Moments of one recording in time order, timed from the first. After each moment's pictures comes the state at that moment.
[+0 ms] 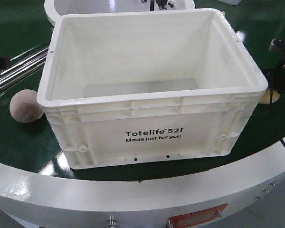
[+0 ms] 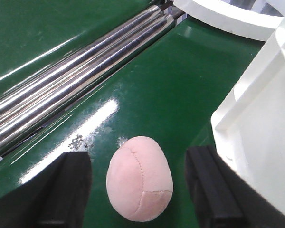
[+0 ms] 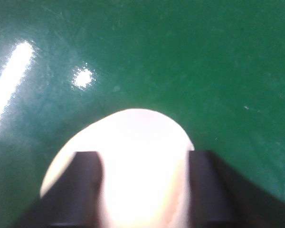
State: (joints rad) left arm 0.01 1.23 -0.91 0.13 0.42 -0.27; right arm -0.16 2.01 -1.34 -0.01 0.45 0.10
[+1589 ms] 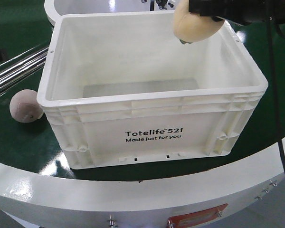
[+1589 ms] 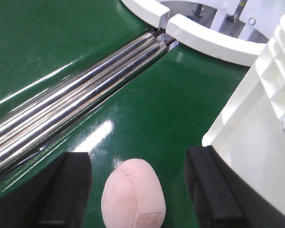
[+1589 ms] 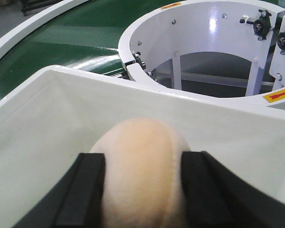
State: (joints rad) left arm 0.01 1.20 -0.91 0.13 0.36 -0.27; right arm 0.20 1.42 -1.32 0.81 0.58 -0.70
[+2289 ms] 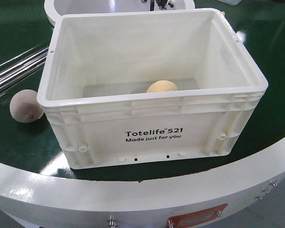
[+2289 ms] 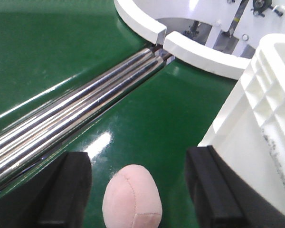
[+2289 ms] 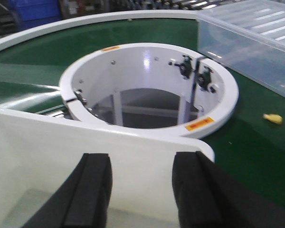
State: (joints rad) left arm 0.01 1.12 -0.91 0.13 0.39 -0.28; right arm 0.16 1.28 -1.32 0.37 0.48 -0.32
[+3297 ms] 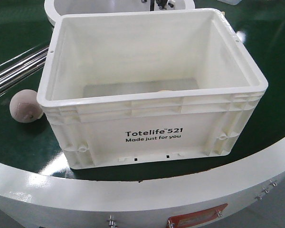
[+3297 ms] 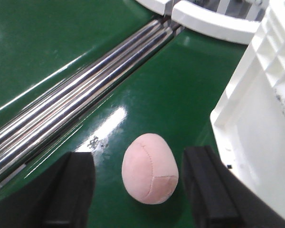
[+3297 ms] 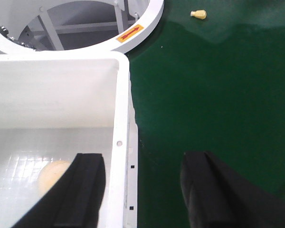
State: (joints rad) left arm 0.01 1.12 -0.98 0.13 0.59 -0.19; right arm 0.07 1.32 -1.62 0.07 1.05 0.00
